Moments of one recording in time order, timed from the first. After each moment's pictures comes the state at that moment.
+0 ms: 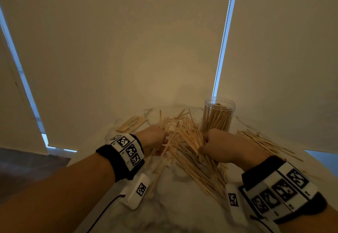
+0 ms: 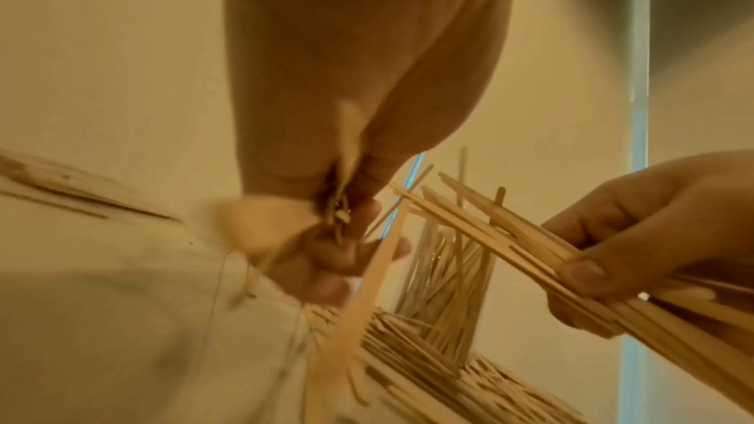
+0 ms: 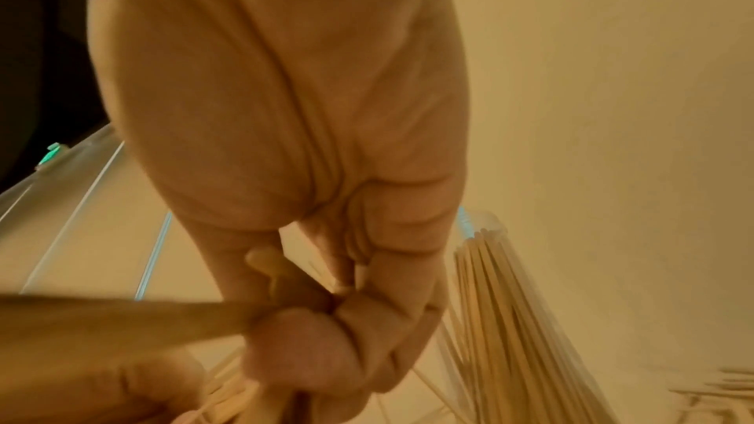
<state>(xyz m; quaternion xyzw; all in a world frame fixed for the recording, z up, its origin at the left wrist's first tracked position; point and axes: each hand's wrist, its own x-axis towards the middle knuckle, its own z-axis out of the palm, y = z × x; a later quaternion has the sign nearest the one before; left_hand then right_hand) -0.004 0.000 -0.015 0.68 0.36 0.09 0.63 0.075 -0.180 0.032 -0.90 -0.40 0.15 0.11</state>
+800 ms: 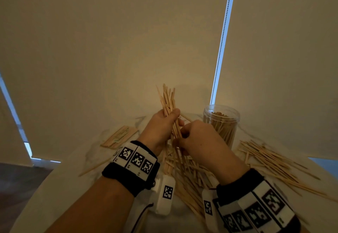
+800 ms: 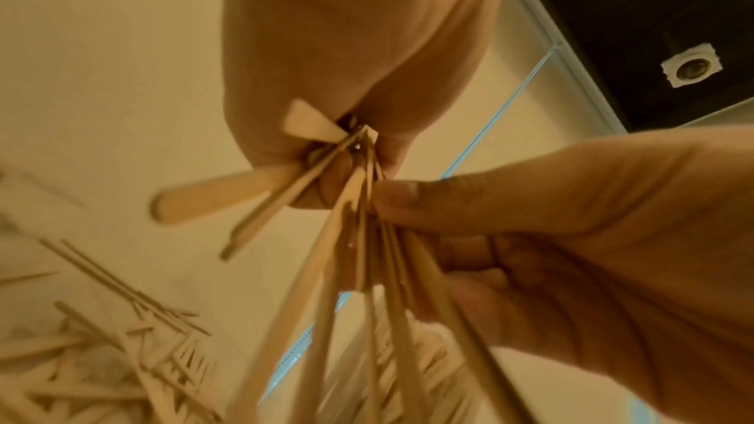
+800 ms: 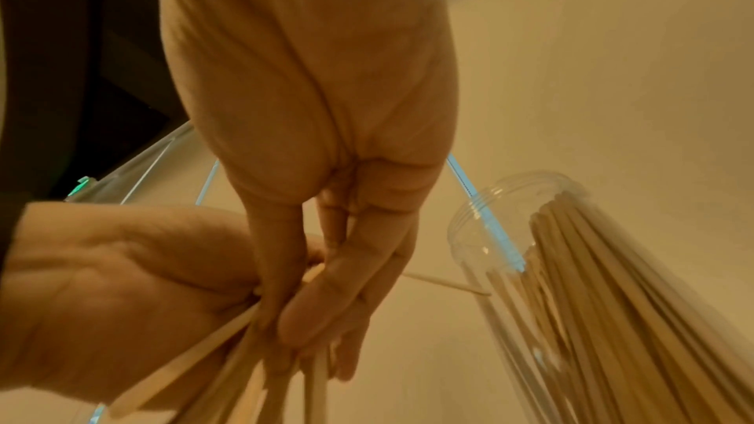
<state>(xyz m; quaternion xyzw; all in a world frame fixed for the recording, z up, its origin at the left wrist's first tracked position) 0.063 0.007 0.009 0.65 0.20 0.29 0.67 0.097 -0.118 0.029 -0.86 -0.42 0.03 0.30</state>
